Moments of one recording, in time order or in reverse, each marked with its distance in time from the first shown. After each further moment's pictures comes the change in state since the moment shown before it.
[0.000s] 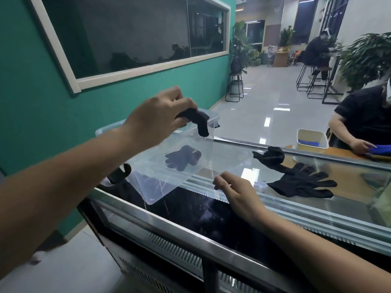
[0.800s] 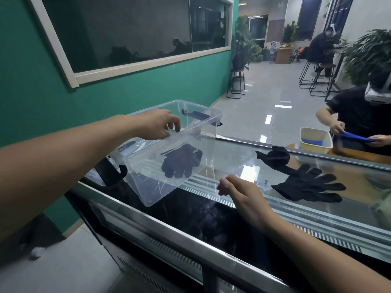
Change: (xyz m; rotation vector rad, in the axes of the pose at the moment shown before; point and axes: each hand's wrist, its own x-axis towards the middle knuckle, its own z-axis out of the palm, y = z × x) left_hand 0.011 -0.070 0.065 -0.113 -0.716 -0.353; right_hand 0.000 0.008 -0.006 0.087 -0.052 0.057
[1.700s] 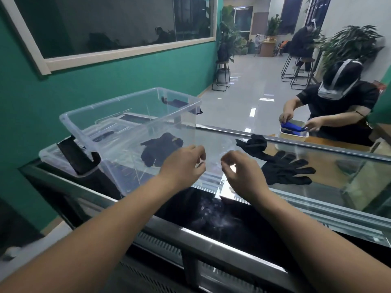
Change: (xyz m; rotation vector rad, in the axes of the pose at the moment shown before) left_hand -0.026 0.143 0.139 -0.355 0.367 0.055; right_hand 0.010 0.022 -0.037 -0.464 0.272 -0.097
